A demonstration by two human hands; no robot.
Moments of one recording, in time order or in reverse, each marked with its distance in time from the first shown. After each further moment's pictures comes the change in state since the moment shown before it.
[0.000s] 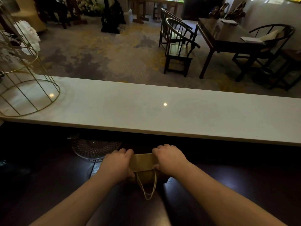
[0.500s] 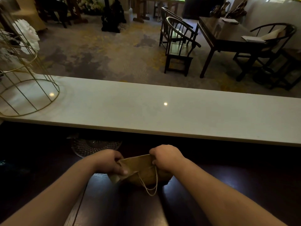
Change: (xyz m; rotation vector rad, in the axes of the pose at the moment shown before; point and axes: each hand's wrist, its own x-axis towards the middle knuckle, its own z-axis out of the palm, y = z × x) left_hand 0.014 -0.053 -0.018 -0.480 -0.406 -0.042; right_hand 0.014 -0.001 0.002 0.167 -0.066 0.041
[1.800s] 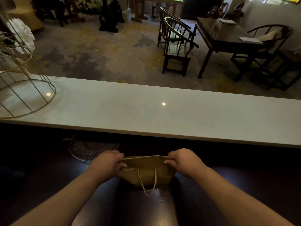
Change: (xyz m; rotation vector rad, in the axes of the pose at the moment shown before) left_hand 0.043 -0.030 0.047 0.344 0.539 0.356; right_hand -0.031 0.069 0.011 0.111 0.072 0.023
